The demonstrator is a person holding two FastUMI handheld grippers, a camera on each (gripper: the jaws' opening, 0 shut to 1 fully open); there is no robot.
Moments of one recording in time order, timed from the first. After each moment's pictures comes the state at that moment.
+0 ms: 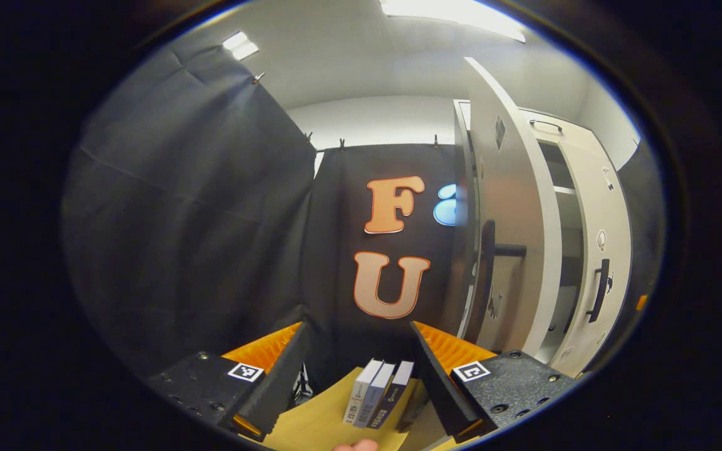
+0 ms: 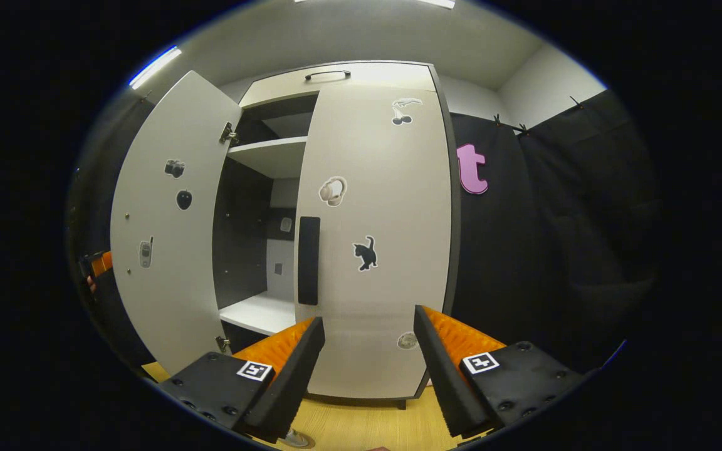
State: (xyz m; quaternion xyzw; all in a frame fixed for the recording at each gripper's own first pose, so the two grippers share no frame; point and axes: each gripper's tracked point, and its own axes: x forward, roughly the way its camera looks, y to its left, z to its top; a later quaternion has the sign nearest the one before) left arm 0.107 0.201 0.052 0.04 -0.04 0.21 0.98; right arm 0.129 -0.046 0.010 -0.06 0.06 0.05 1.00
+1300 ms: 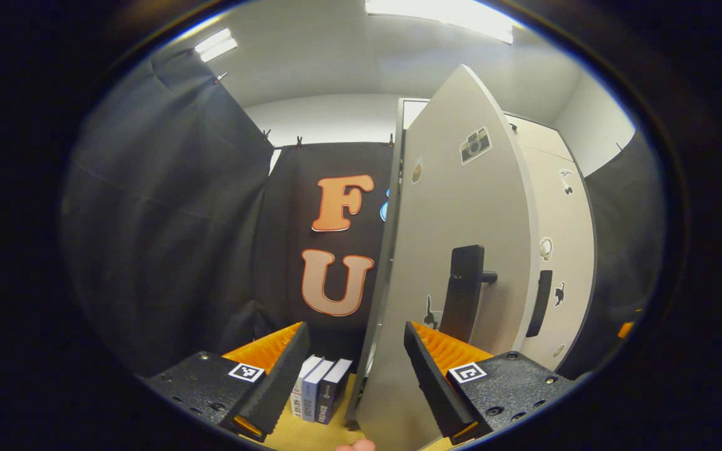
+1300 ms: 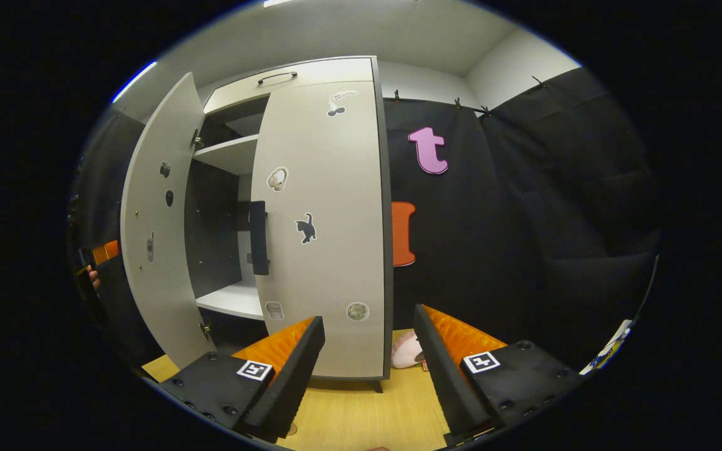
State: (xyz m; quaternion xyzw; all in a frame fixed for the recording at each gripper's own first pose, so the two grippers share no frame) left arm 0.141 0.071 0.038 -0.01 -0.01 0.11 0.99; right arm 0.093 -0.135 -0.003 -0.02 0.08 -0.01 1.00
